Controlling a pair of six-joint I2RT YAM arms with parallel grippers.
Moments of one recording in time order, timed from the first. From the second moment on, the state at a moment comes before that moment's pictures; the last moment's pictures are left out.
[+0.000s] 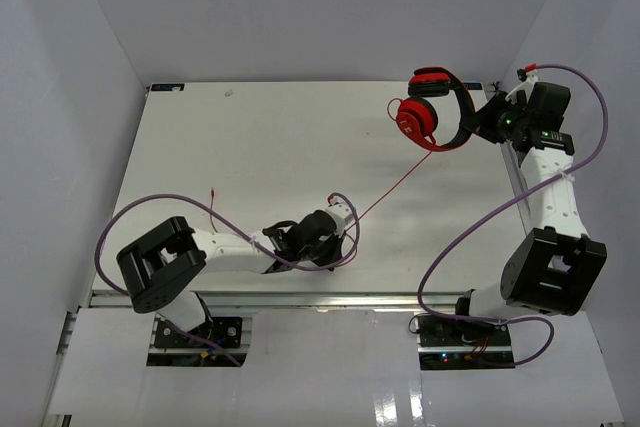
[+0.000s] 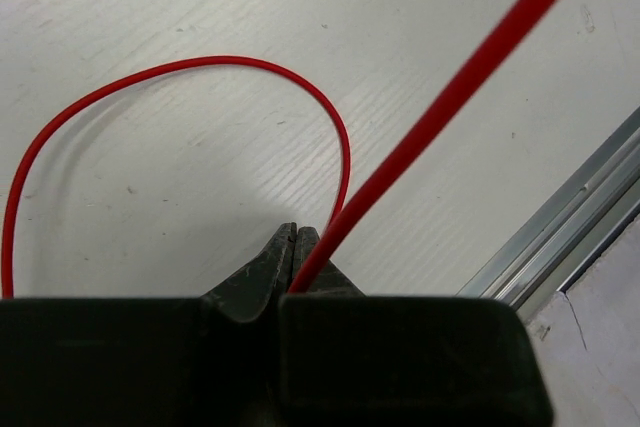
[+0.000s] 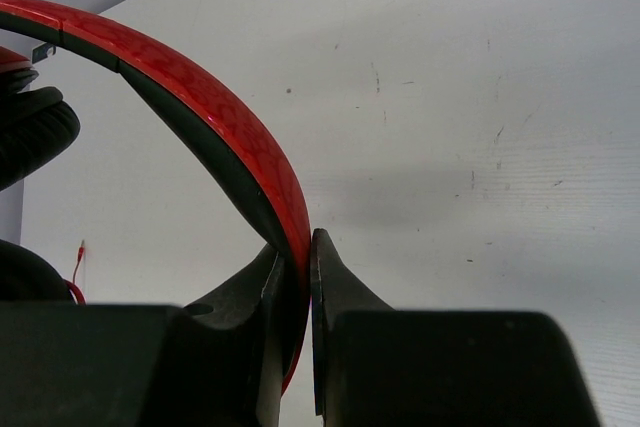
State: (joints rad) left arm -1.05 1.56 0.70 0.12 -0.02 -0.41; right arm -0.23 1.44 1.29 -0.40 -0.55 0.33
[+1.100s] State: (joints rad) left arm -0.75 1.64 0.95 0.04 0.31 -0.31; right arm -0.19 1.24 1.19 -0.39 -0.79 -0.09
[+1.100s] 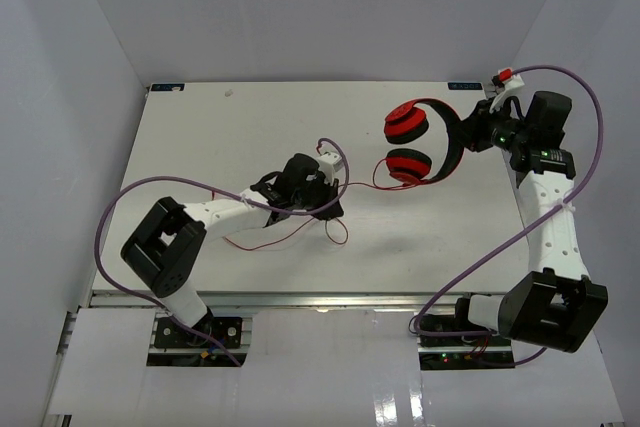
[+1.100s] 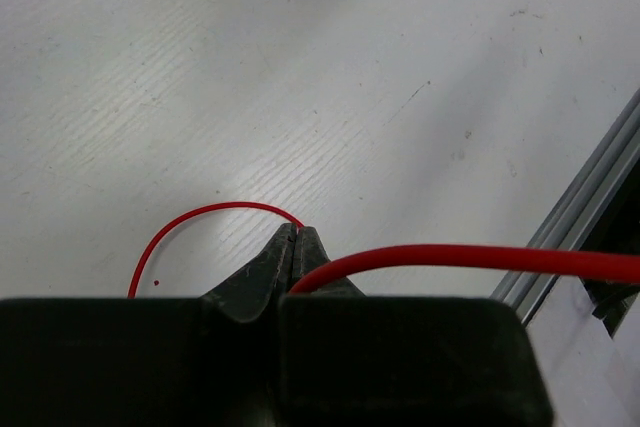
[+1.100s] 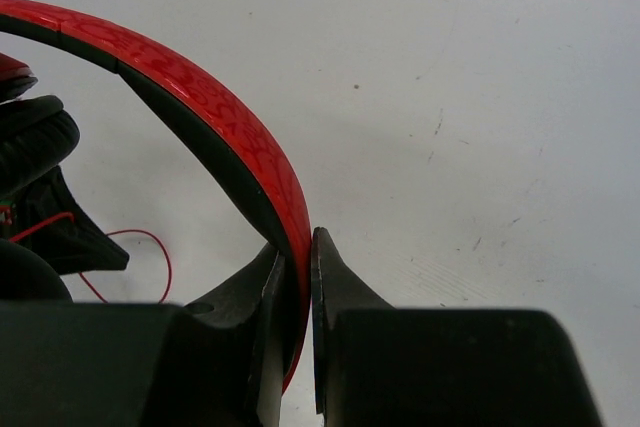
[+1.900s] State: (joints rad) left arm -0.55 1.74 1.02 -0.12 0.38 -0.18; right arm -0.16 1.20 1.17 -0.40 -0.76 -0.18
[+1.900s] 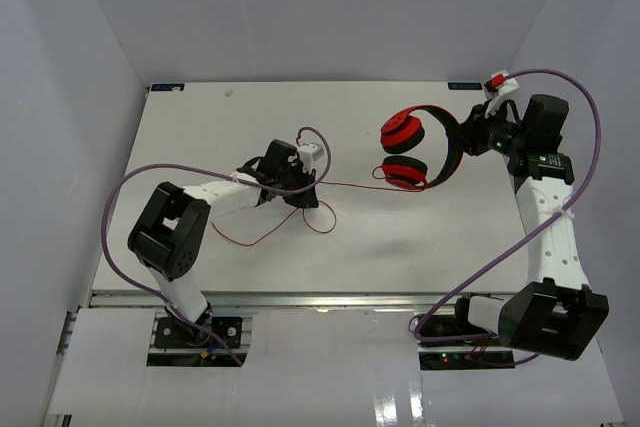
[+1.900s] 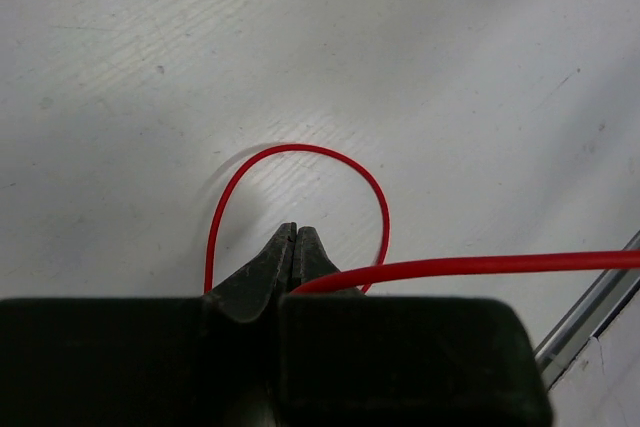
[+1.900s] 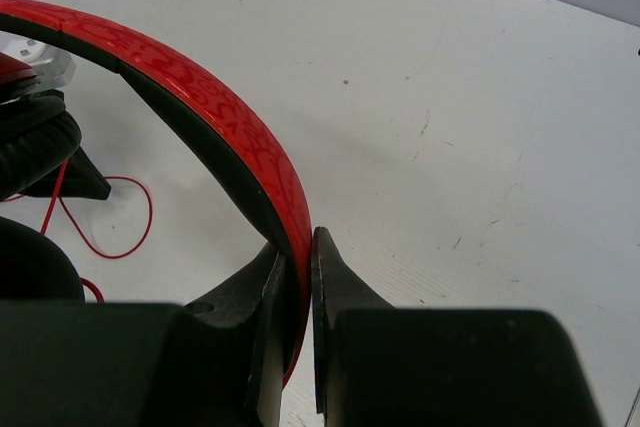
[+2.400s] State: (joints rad) left arm -0.49 1.84 1.23 -0.16 0.48 -0.13; right arm -0.07 1.19 1.17 -0.44 -0.71 -0.29
